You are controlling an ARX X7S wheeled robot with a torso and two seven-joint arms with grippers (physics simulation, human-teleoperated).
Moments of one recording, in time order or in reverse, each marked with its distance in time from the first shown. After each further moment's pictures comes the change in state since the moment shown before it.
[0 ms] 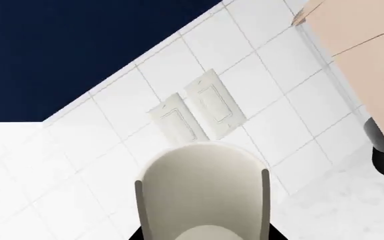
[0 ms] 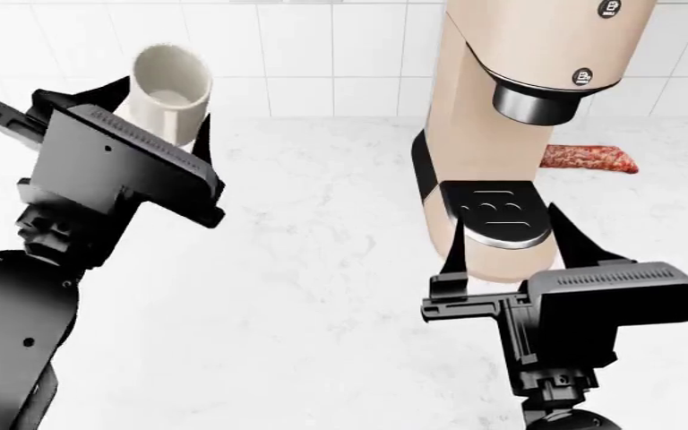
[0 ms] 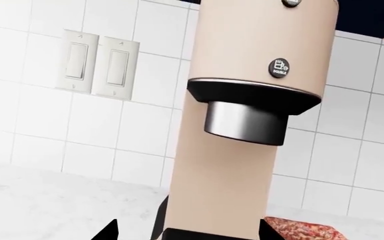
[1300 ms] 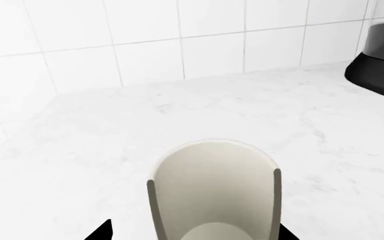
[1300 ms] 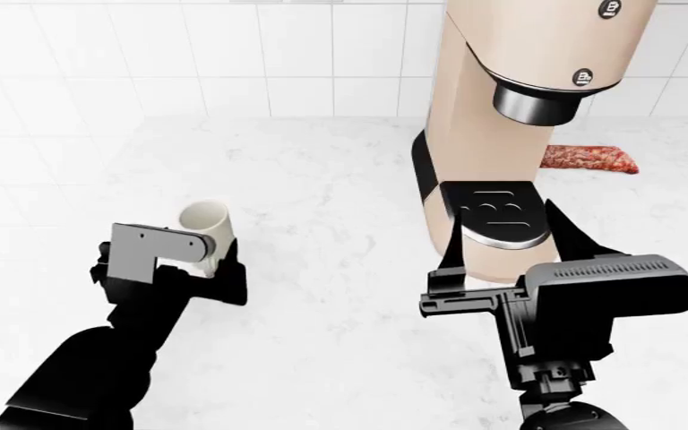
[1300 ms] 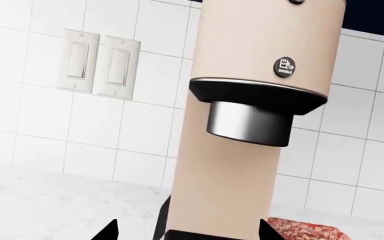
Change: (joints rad) left arm 0.305 0.243 -0.185 -0.468 -0.189 0.217 -0.020; right arm 0.018 -0.028 0.014 0.013 -0.017 0.016 -0.036
